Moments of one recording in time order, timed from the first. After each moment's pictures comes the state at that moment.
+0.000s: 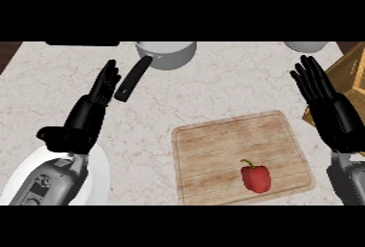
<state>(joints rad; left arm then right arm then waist) -0.30 0.32 -0.29 -1.62 0.15 0.26 0.06 -0.24 -0.41 0.09 -1.59 -0.31 0.00 -0.09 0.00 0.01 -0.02</state>
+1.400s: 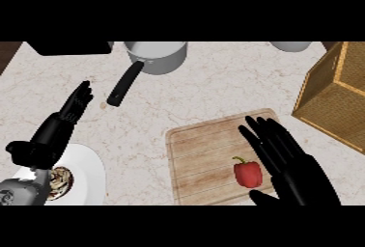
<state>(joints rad) -0.13 0.46 -0.19 -1.58 0.19 0.07 -0.02 -0.03 -0.48 0.55 -2.10 0.97 -0.08 0.36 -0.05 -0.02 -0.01</state>
